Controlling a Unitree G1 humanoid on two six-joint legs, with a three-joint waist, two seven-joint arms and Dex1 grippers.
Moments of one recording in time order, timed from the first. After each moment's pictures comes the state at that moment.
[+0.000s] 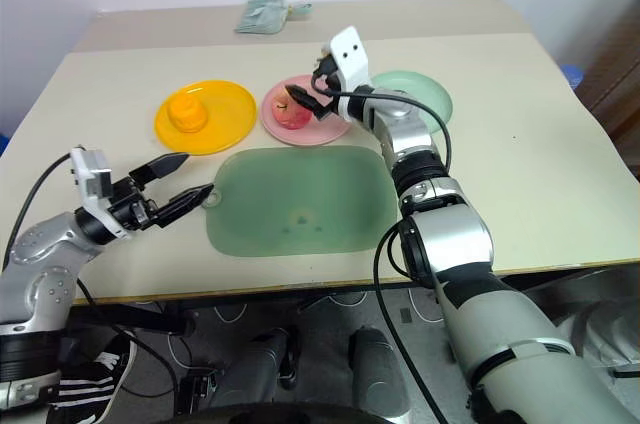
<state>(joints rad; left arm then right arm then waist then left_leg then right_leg) -0.12 0.59 0.31 -0.15 -0.67 0.28 -0.99 -1.19 -0.20 -0.04 0.93 0.20 0.02 0.79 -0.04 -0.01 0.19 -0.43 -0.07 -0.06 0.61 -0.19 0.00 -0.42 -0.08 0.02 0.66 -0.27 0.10</state>
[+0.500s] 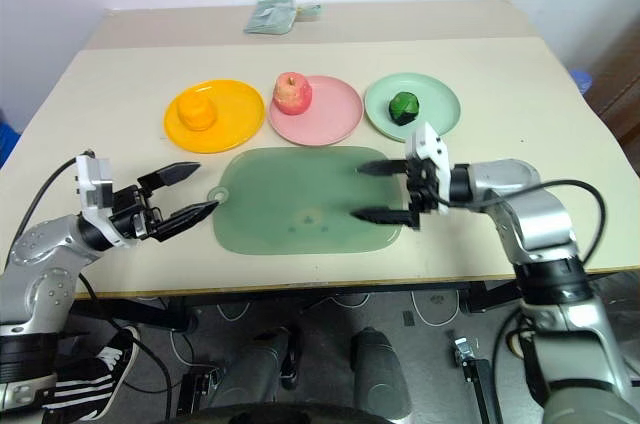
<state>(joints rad) -0.11 0.62 0.23 -0.14 -0.65 0.25 -1.12 -0.44 -0.76 0.02 -0.12 0.49 0.53 1.30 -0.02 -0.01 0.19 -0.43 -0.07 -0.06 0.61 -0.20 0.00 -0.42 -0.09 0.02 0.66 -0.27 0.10</state>
